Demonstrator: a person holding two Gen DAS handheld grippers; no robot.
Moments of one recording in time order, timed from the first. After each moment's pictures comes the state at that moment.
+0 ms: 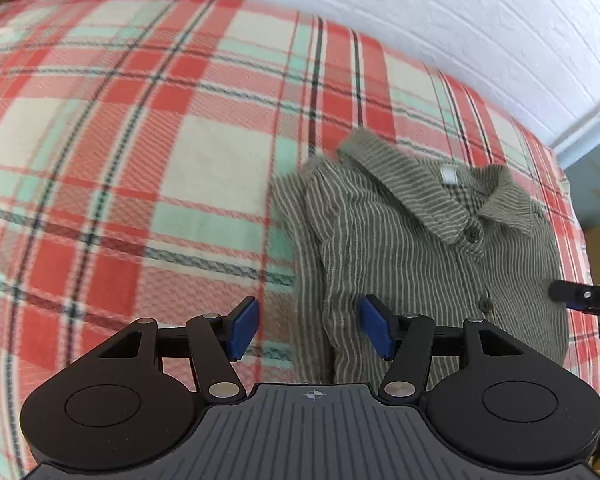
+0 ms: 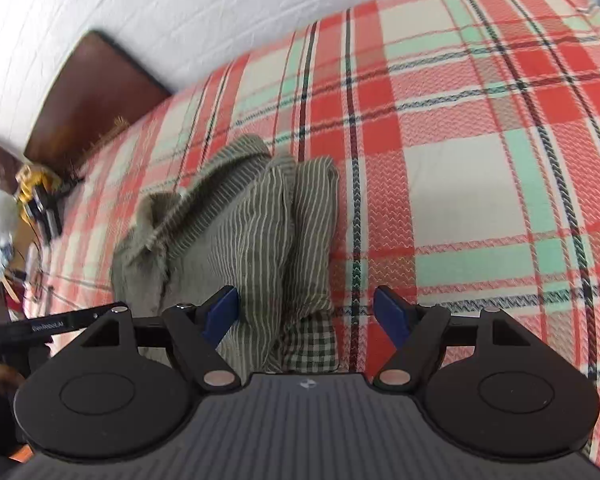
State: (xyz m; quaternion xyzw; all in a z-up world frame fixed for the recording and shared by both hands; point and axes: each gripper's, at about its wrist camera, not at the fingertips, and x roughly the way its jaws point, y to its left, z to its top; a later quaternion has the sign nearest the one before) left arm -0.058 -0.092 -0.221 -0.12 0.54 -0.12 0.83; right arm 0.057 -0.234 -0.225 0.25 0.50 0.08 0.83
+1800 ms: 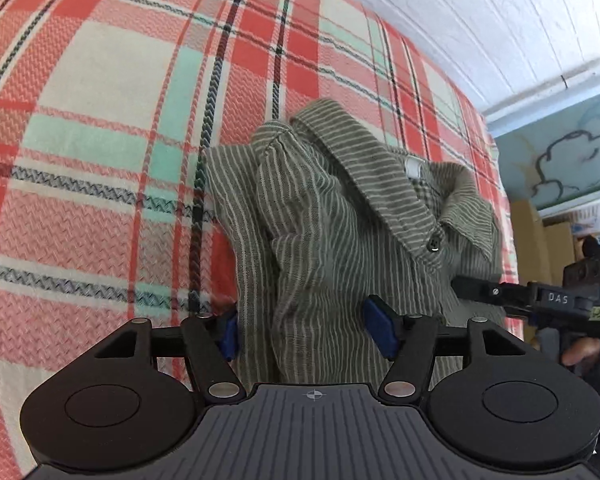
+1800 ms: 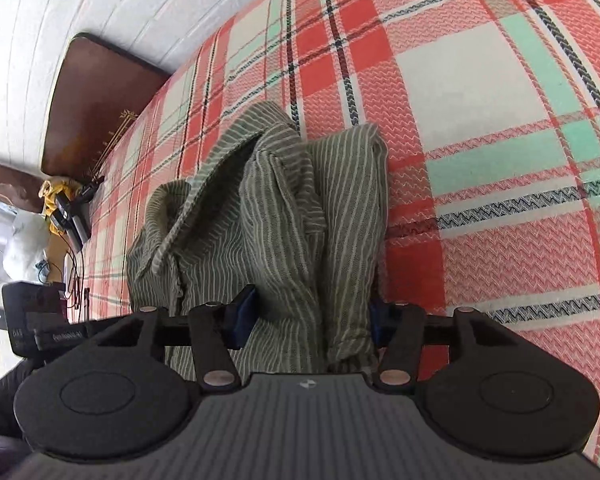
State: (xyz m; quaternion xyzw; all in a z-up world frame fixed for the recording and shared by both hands) left arm -0.058 -0.119 -0.251 -0.21 0.58 -0.24 0.75; right arm 0.029 -0.238 -0.258 0.36 0.52 0.10 0.77
